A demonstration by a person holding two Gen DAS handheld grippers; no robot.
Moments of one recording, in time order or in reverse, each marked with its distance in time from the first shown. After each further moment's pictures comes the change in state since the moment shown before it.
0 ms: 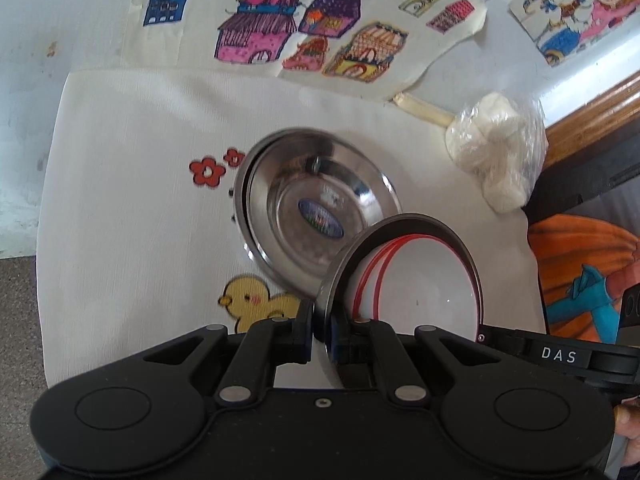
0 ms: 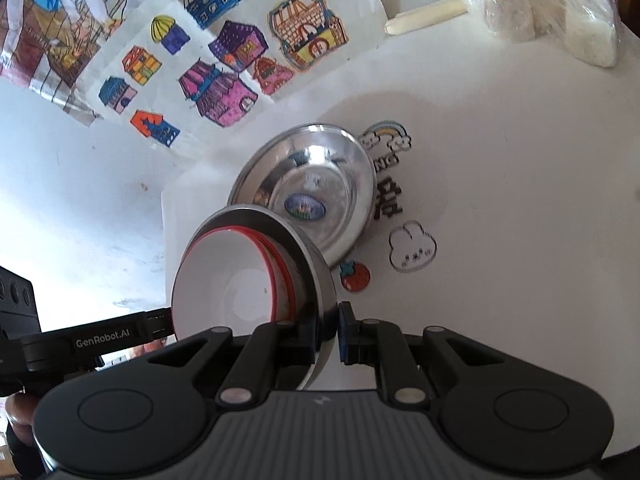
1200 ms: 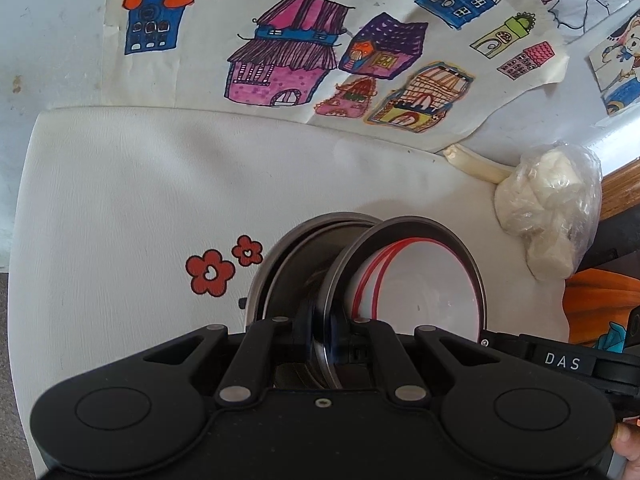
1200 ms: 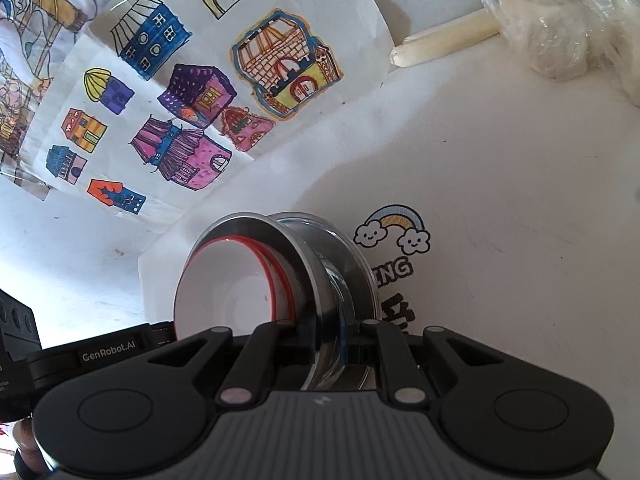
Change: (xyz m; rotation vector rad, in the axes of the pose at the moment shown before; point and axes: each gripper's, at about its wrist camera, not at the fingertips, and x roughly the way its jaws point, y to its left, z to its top) left arm 0.064 0.018 0.072 -0.060 -0.041 0.058; right arm 0.073 -0.014 0.079 0.031 -0.021 0.019
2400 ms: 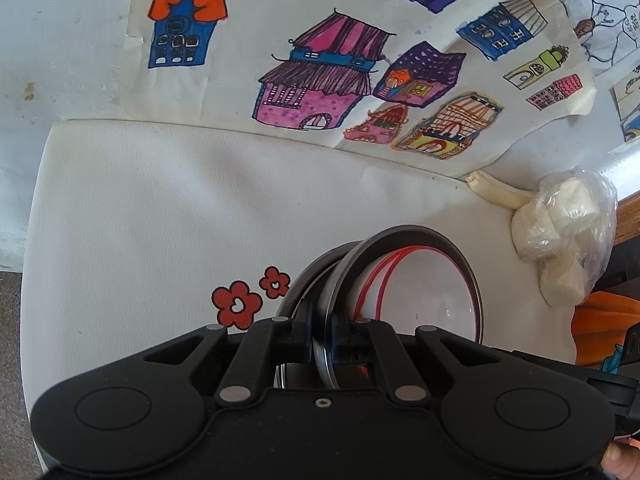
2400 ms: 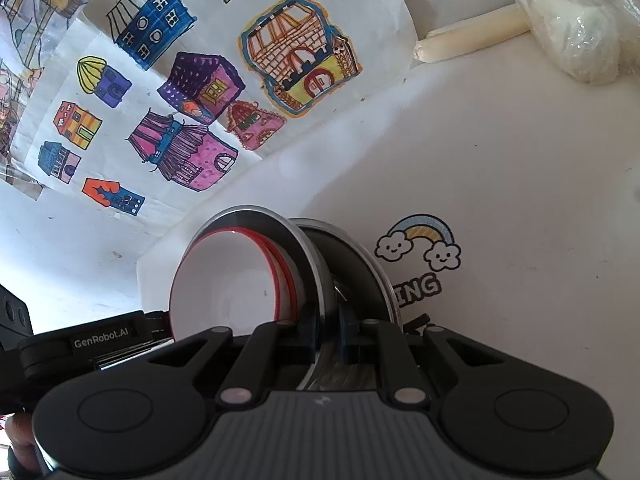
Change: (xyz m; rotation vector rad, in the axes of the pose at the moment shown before) left arm 0.000 0.014 0.015 -0.043 -0.031 0.026; right arm 0.022 0.009 0.011 -0.015 0.003 0.011
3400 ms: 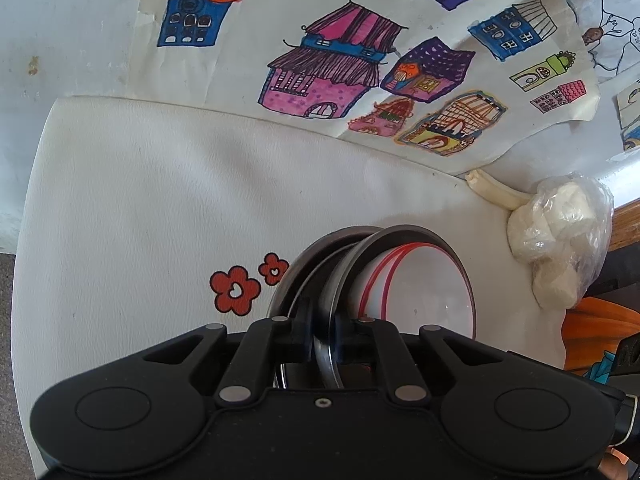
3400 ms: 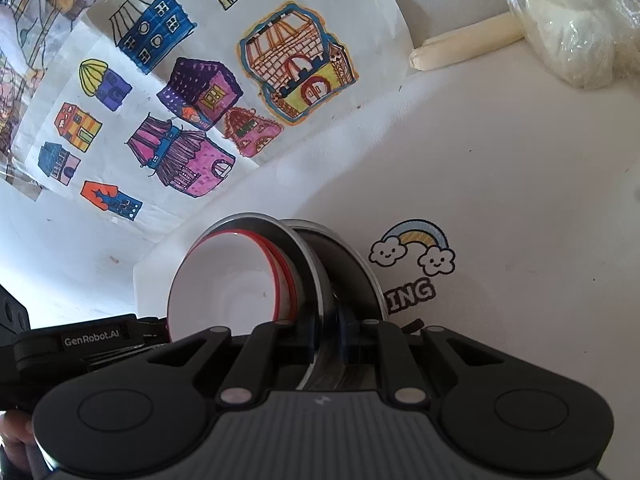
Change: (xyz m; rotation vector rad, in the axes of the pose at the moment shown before) left arm 0.002 0.004 -0.003 -0.043 0.023 -0.024; right arm -0.002 -0.001 -0.004 -0.011 -0.044 -0.015
